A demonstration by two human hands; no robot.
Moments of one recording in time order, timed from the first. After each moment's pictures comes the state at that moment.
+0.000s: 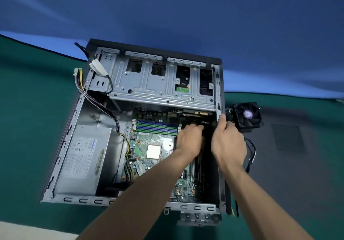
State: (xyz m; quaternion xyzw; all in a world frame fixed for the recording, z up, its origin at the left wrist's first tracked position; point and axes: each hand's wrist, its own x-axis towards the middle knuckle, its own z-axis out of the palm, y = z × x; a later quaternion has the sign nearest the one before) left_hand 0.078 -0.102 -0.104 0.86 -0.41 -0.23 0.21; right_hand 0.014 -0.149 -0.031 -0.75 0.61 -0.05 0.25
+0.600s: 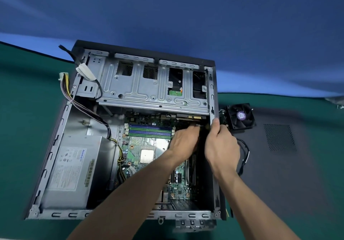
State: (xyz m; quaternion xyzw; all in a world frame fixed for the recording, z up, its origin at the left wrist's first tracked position) left_hand 0.085 -0.105 -0.115 0.81 -0.50 -0.22 0.23; right_hand 0.017 -0.150 -0.030 -0.74 0.62 -0.03 0.25
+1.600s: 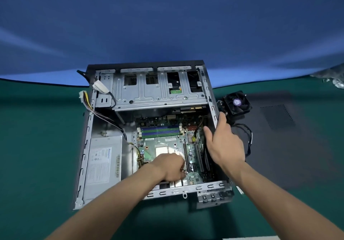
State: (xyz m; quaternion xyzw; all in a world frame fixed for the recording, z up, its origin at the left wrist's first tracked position) left_hand 0.103 0.003 -0.074 0.69 -0.59 -0.42 -0.06; right_hand -0.013 -0.107 -0.017 -0.84 0.52 0.03 0.14
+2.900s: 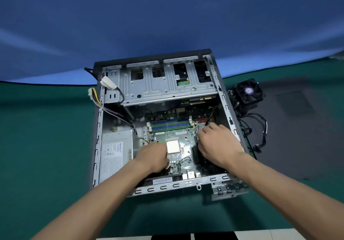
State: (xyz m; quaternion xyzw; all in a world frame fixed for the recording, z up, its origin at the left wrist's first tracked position) left_hand 0.146 0.044 -0.062 0.79 -0.50 -0.34 -0.07; right_hand 0.001 -0.084 -0.023 -0.97 0.20 0.15 0.02
